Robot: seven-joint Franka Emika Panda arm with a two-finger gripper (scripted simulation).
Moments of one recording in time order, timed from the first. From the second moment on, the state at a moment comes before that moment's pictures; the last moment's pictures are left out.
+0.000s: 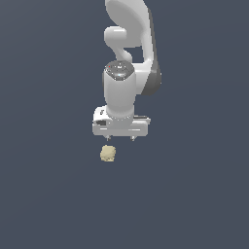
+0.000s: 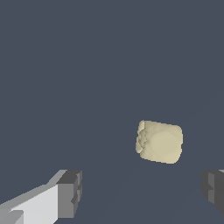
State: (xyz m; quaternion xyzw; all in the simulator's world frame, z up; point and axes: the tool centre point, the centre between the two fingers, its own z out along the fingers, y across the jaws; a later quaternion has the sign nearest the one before) arm 0.027 -0.016 0.169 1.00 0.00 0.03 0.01
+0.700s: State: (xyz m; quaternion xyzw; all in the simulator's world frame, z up) arm 0.029 -0.079 0.093 1.00 -0.08 0.00 0.00
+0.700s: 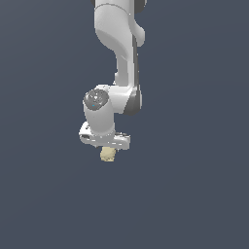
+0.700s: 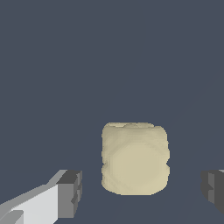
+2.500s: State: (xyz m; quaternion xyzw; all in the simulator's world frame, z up) arm 0.025 -0.082 0.042 1.00 -0.08 0.00 0.00
